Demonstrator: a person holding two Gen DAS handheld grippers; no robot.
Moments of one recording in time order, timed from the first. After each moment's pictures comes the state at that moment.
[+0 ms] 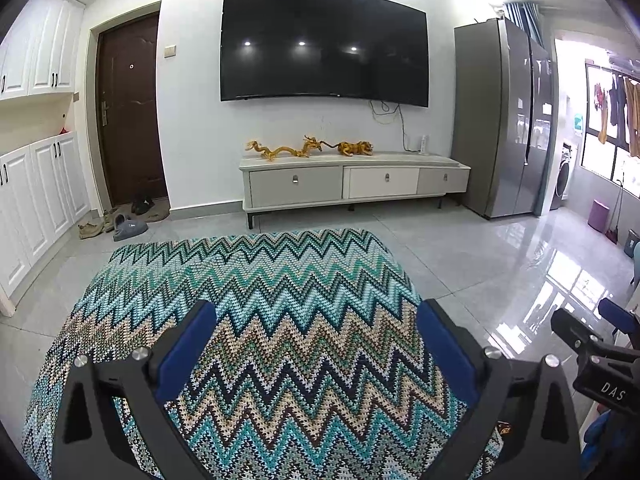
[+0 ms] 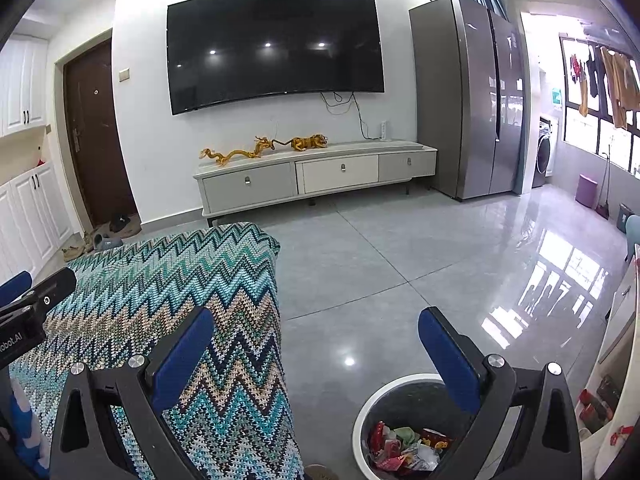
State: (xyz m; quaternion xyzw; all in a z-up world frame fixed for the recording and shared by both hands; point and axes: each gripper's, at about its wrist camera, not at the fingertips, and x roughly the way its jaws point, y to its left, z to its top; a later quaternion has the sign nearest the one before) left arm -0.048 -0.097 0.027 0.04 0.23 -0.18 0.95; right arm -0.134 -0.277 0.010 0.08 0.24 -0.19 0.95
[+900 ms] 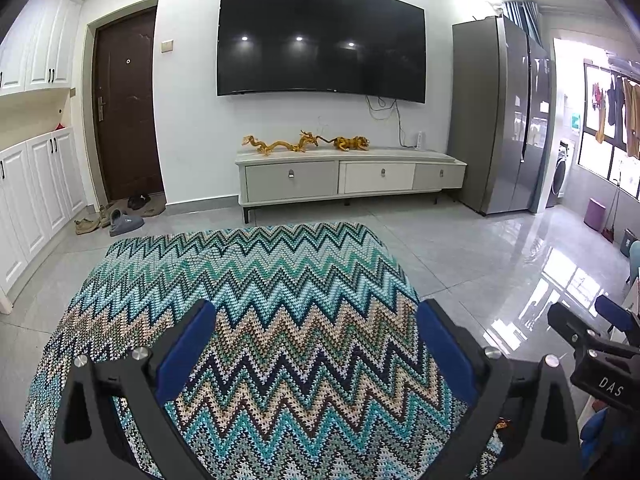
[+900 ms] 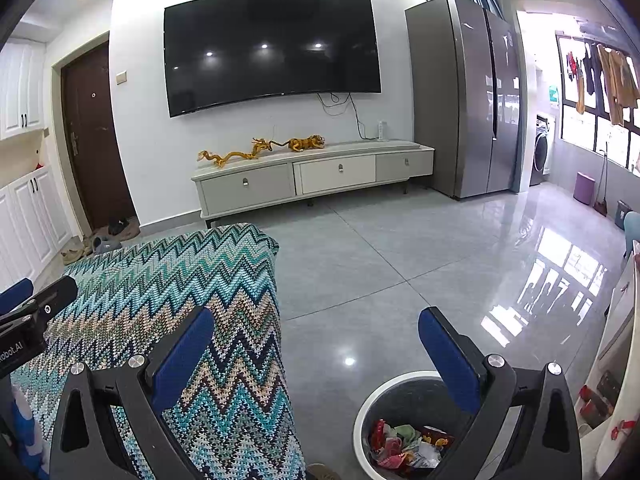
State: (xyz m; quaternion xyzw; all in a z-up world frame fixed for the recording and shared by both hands) left arm -0.051 -0.097 0.025 0.04 0.24 -0.19 0.95; right arm -0.138 -0.274 0.013 0.09 0.24 -0.19 0.95
